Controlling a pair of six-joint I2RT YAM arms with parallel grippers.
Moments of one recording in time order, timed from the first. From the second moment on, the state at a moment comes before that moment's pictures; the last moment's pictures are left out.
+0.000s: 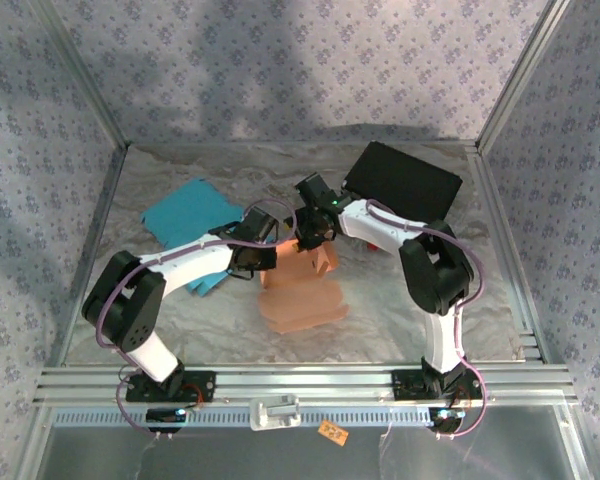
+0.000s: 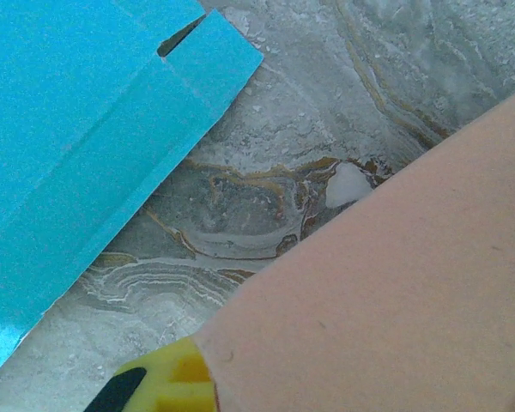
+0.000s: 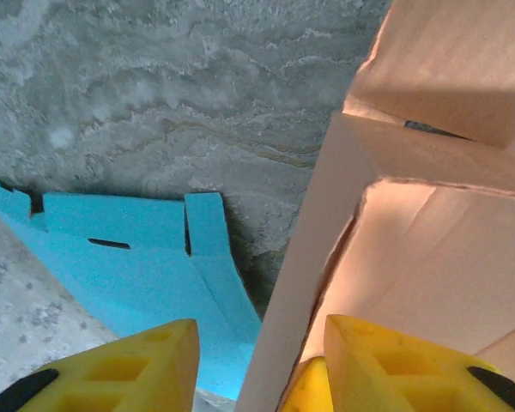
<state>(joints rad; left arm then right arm) -0.66 1.62 0.98 -0.45 -0.07 -0.59 0.66 1.96 1.46 -0.51 -0.27 1.72</state>
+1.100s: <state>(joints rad) -0.68 1.46 0.84 -0.32 -0.04 -0.68 0.66 1.95 1.42 -0.47 -0.22 1.74</state>
